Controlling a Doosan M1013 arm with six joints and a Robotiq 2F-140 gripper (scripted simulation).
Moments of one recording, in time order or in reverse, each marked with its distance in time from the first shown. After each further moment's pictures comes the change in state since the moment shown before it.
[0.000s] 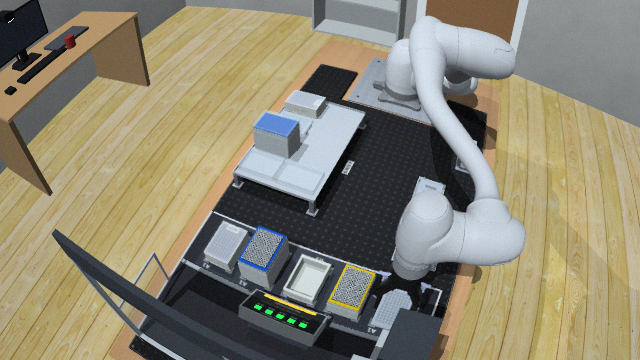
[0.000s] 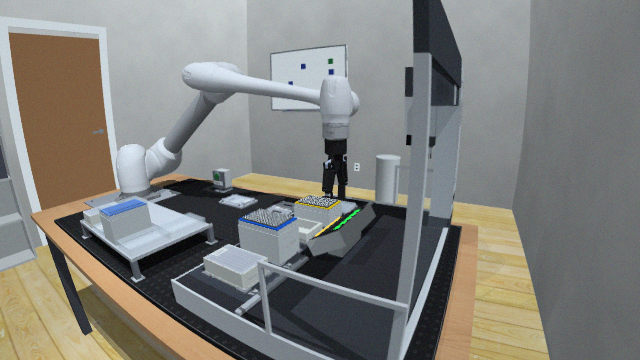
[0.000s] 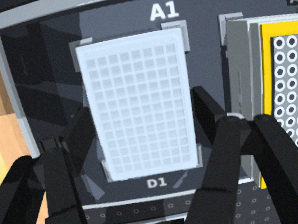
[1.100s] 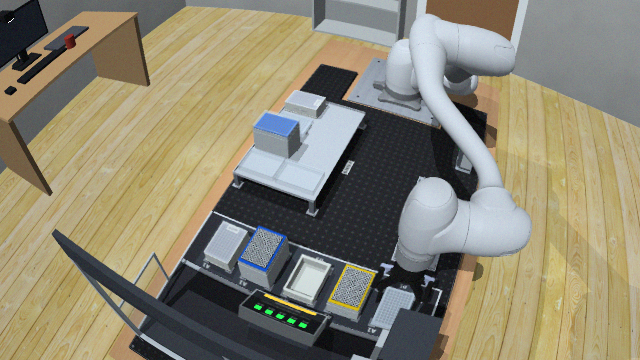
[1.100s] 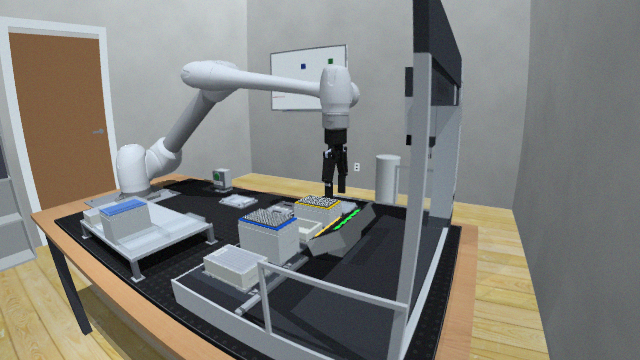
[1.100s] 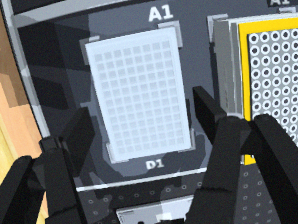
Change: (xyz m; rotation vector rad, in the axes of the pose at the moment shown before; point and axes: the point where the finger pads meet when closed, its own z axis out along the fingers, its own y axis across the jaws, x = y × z) arm 0.000 0.000 -0.035 0.000 0.000 0.000
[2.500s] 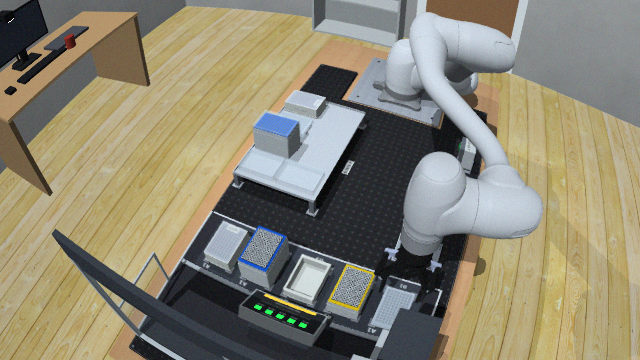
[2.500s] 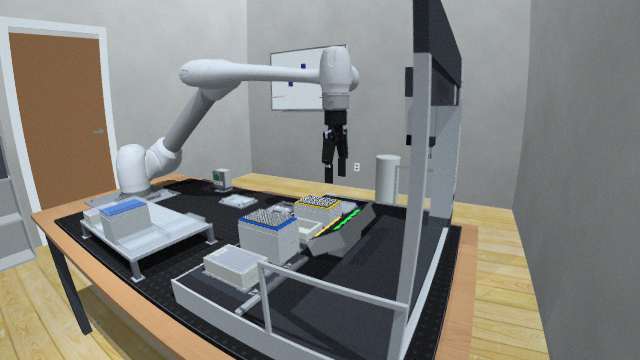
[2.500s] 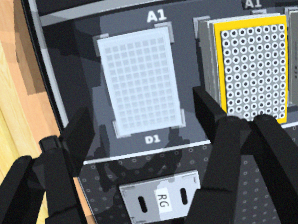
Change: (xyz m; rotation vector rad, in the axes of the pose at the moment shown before) arm 0.000 0.000 -0.063 0.000 0.000 0.000
